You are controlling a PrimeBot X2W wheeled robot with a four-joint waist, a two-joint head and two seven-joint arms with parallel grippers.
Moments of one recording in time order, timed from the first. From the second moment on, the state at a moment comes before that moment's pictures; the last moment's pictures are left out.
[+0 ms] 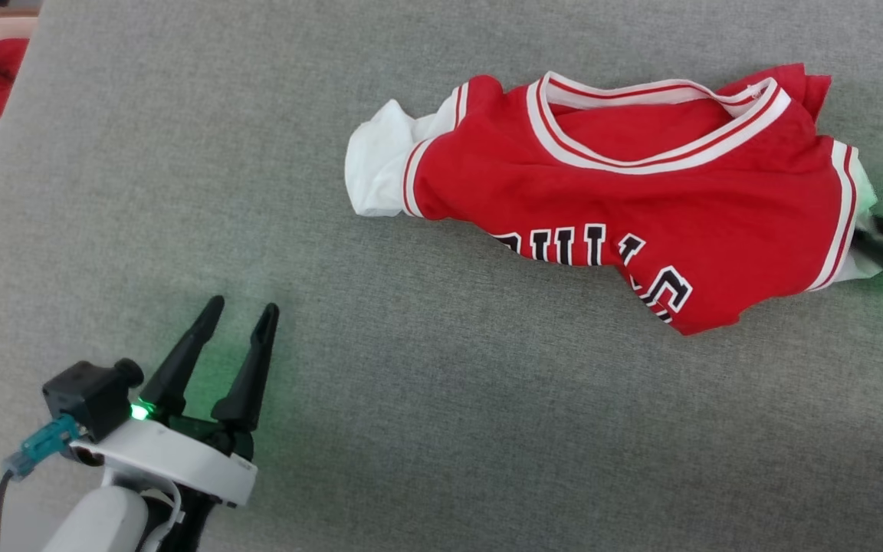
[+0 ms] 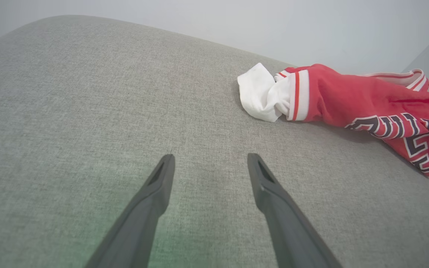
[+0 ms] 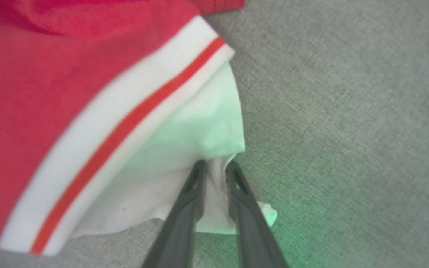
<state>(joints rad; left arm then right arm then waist) -0.24 0.48 -0.33 0.13 -0.75 -0.11 -0.26 -0.71 -0.73 0.42 0.16 0.70 0.13 0.86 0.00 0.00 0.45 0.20</state>
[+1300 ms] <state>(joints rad) -0.27 0.54 -0.28 0.13 -0.73 -0.13 -0.26 -0.61 -0.53 -0.06 0.21 0.26 0.13 0.65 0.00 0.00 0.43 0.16</state>
